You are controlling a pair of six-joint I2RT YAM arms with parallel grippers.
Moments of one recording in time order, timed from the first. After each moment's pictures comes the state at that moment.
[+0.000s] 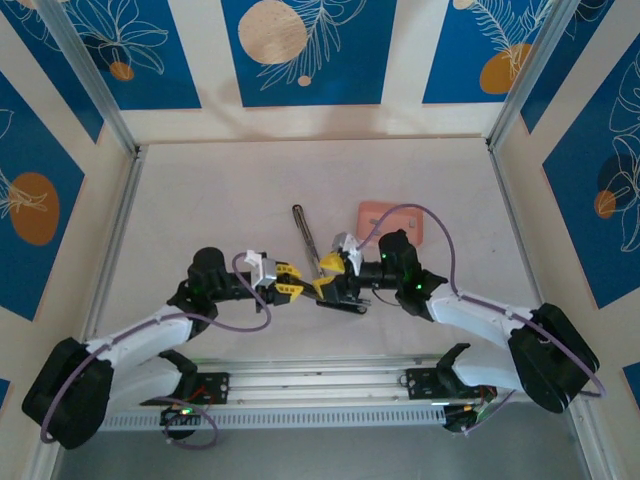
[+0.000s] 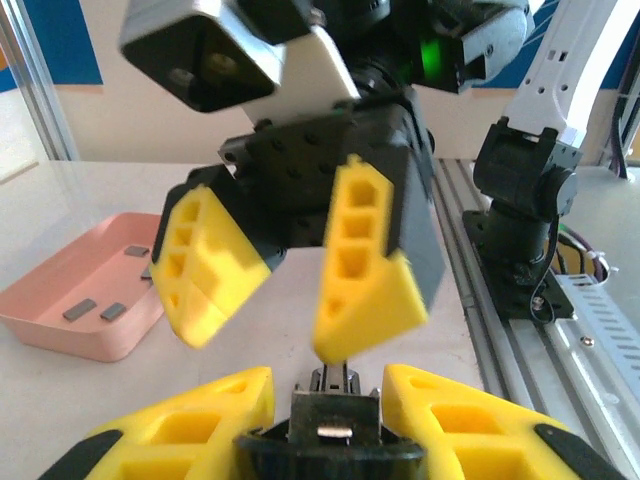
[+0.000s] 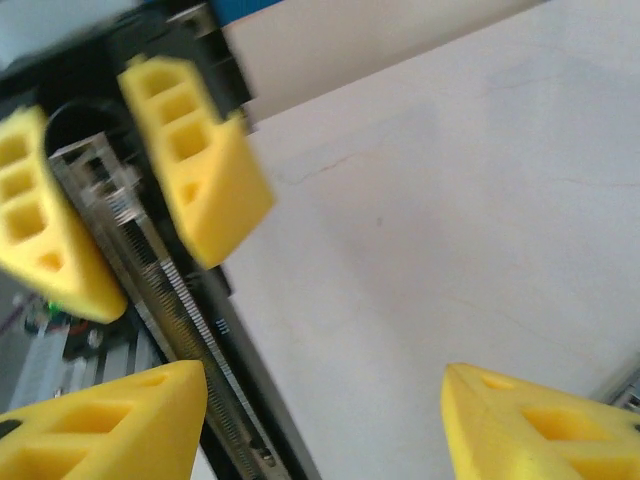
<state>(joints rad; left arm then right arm) -0.56 1.03 0.35 0.52 0.89 0.17 0.67 1.19 0.51 0.33 -0.64 0.09</state>
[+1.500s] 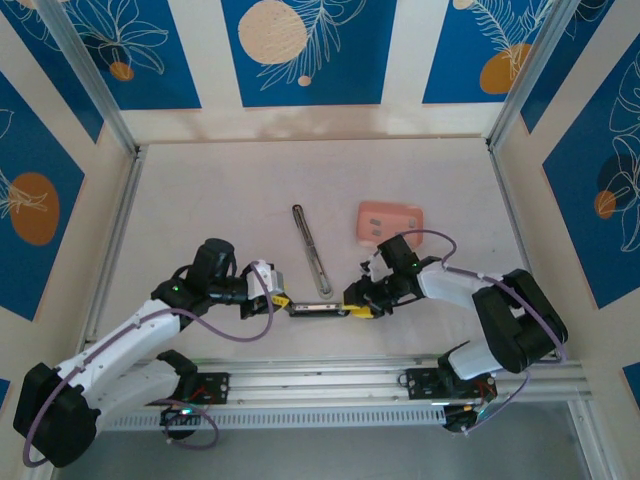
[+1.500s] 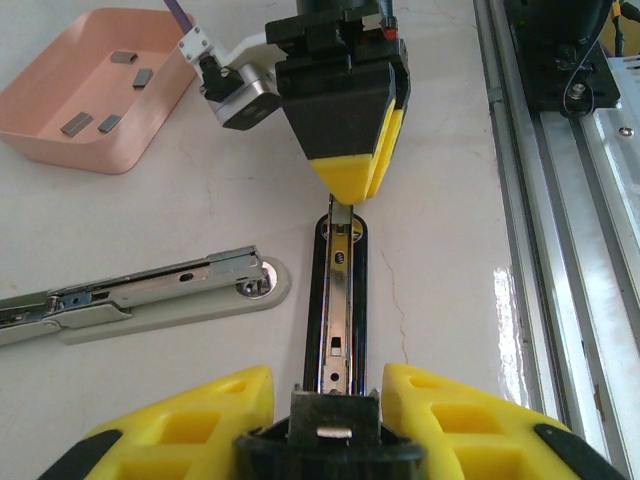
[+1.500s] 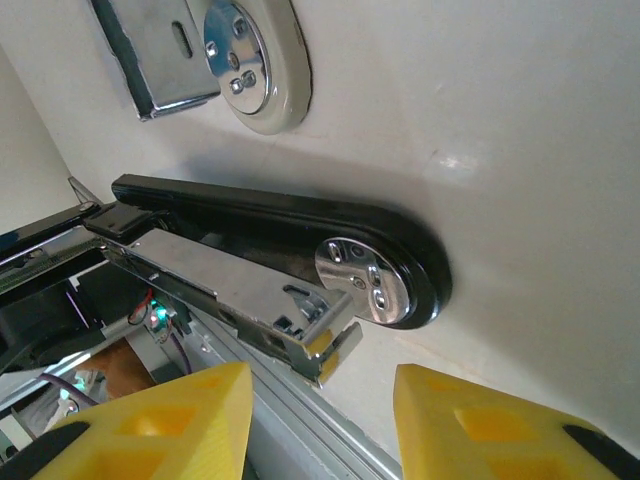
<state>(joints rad) -0.57 0.93 0.57 -0.34 0.67 0.61 0.49 1.45 0.58 -0.34 -0.79 0.72</state>
